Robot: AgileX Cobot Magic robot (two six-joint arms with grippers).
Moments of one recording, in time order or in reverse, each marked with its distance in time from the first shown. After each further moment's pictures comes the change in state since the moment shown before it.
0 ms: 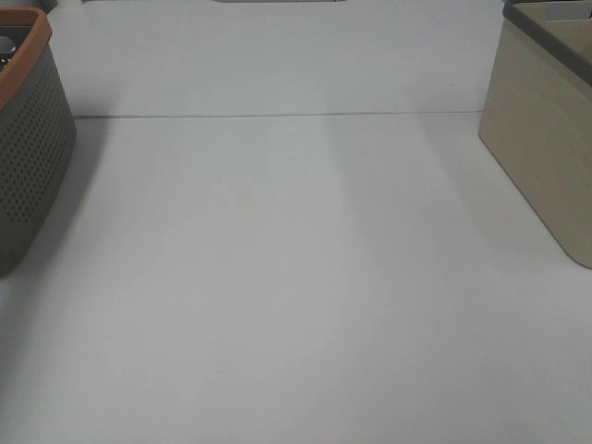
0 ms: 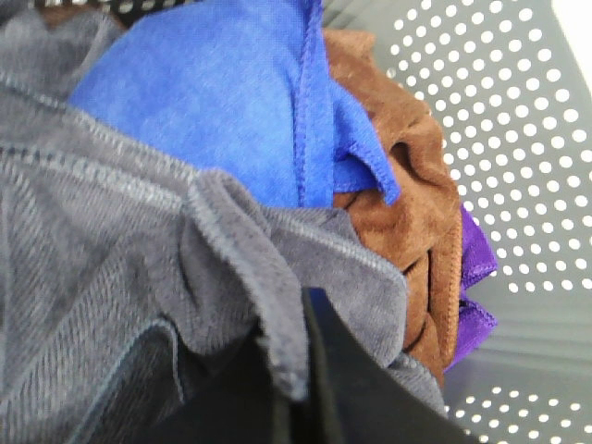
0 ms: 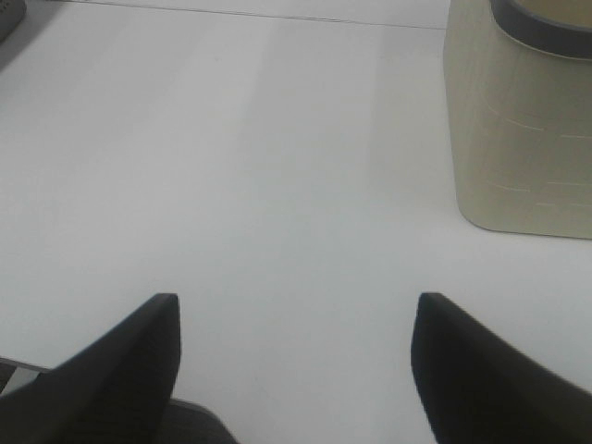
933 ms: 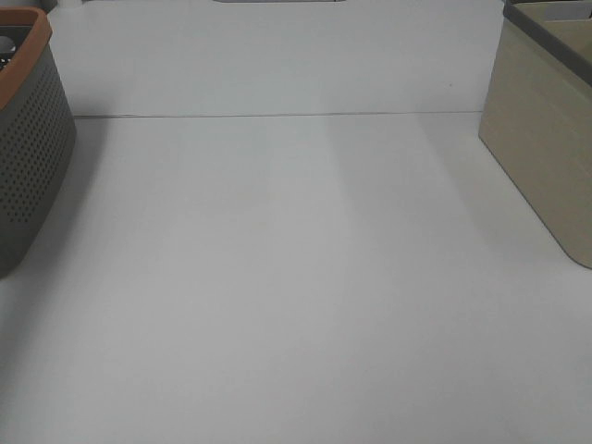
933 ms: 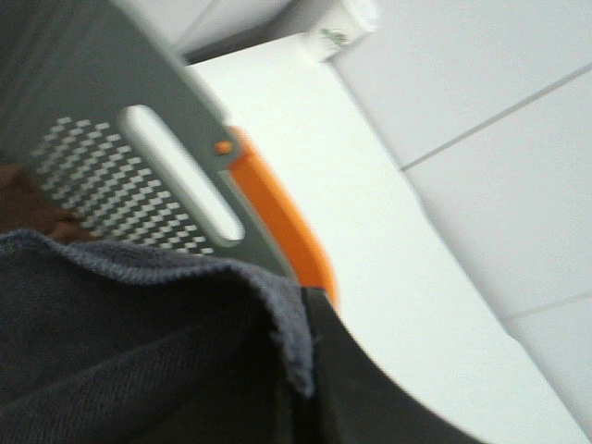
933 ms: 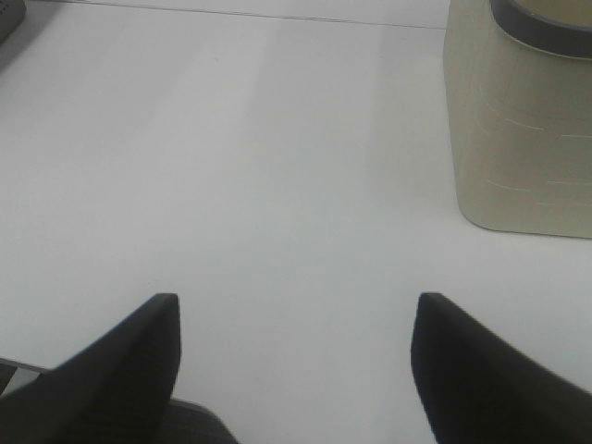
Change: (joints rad) left arm 0.000 -0.234 0.000 0.115 -0.339 0.089; right arm 0.000 0.000 0.000 -0.001 0.000 0.003
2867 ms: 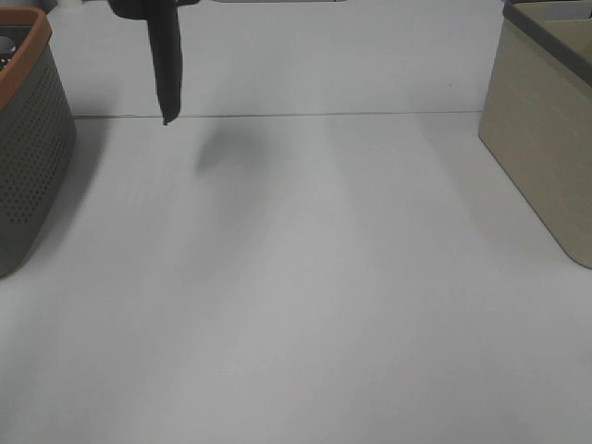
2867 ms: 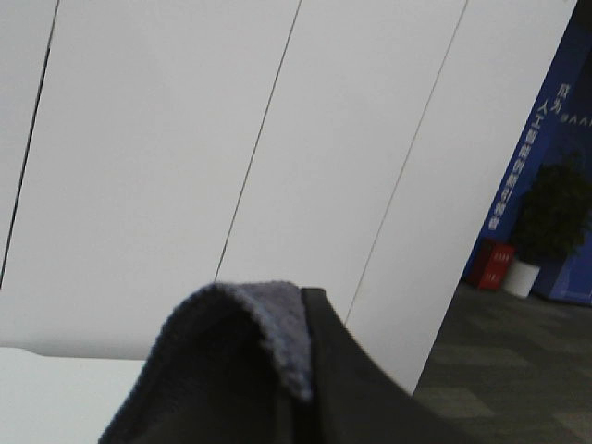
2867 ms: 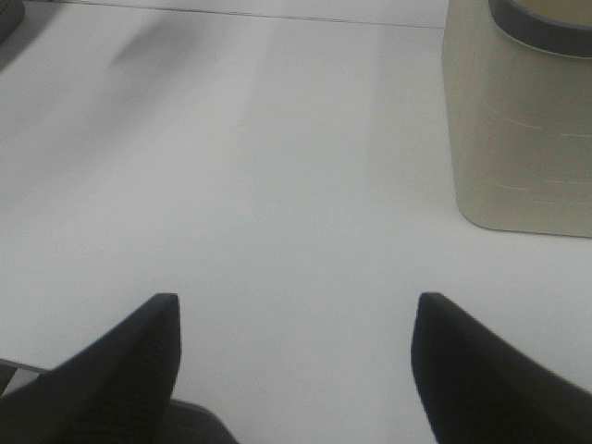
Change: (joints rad) left arm -0.541 -0.022 -0.508 0.090 0.034 0.498; right arm 0.000 0.000 0.000 -0.001 0.000 0.002
